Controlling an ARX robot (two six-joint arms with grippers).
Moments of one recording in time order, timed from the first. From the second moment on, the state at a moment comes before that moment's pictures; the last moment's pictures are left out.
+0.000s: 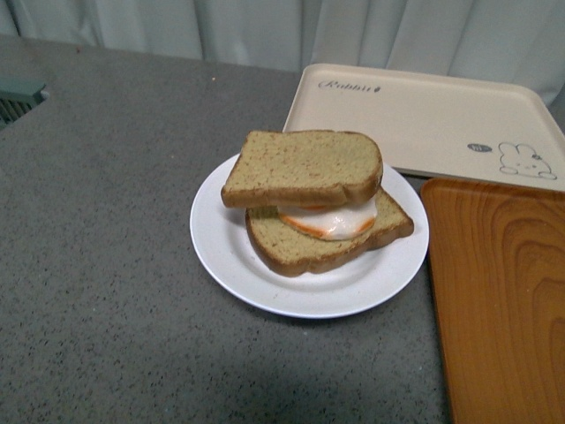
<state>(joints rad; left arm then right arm) 0.00 0.00 0.02 0.00 0.00 0.00 -0.02 0.16 0.10 -0.30 -0.08 0.36</state>
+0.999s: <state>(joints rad) 0.00 0.00 0.02 0.00 0.00 0.00 0.00 0.00 0.01 0.00 0.00 0.00</state>
